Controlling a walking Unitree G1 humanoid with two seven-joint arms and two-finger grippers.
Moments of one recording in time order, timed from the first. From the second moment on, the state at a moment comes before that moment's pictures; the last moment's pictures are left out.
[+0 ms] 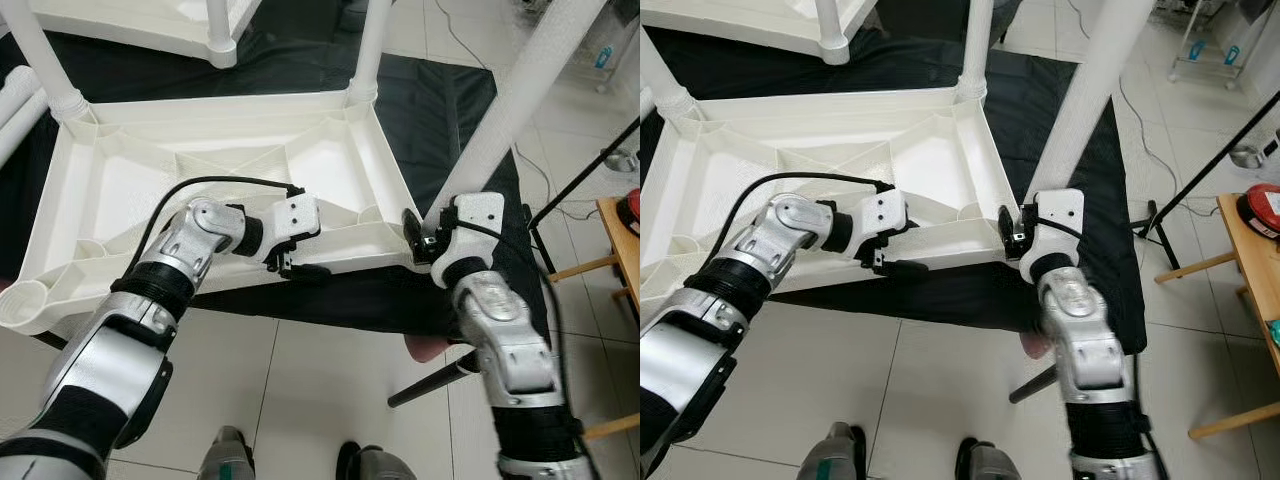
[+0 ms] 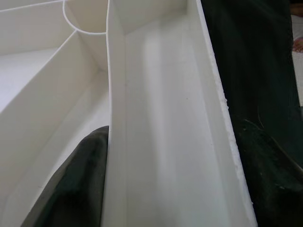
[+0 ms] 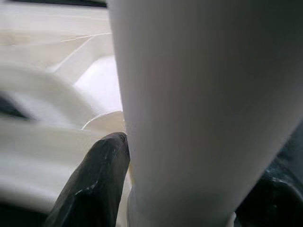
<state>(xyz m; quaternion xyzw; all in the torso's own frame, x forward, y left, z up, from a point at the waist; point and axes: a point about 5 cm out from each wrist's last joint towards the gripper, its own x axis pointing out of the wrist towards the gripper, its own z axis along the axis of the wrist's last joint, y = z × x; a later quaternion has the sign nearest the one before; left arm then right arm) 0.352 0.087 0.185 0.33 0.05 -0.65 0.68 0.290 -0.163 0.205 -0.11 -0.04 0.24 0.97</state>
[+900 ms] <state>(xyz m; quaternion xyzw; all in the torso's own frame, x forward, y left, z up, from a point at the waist) 0.344 0.128 0.180 0.35 0.09 -0.64 0.68 0.298 -0.139 0.187 -0.09 -0.01 0.28 0.95</state>
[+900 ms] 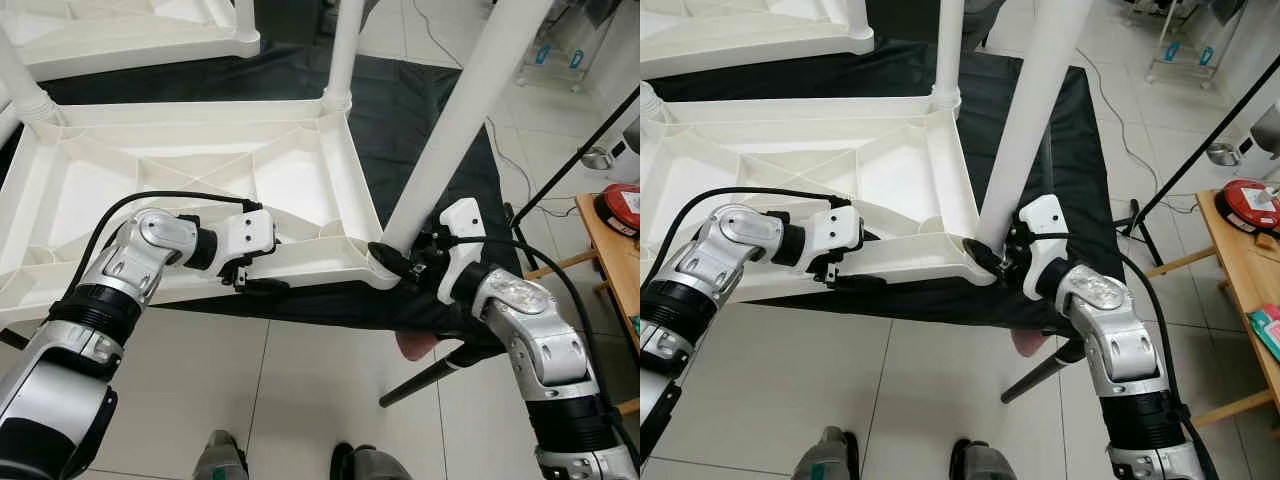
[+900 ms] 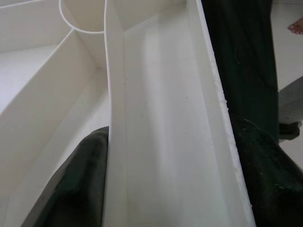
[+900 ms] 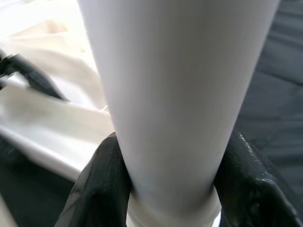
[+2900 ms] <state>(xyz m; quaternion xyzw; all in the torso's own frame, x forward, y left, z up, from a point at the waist) 0.353 0.085 0.189 0.34 0.05 -0.65 0.68 0.308 -0.157 0.201 -0.08 -0.05 0.14 0.99</state>
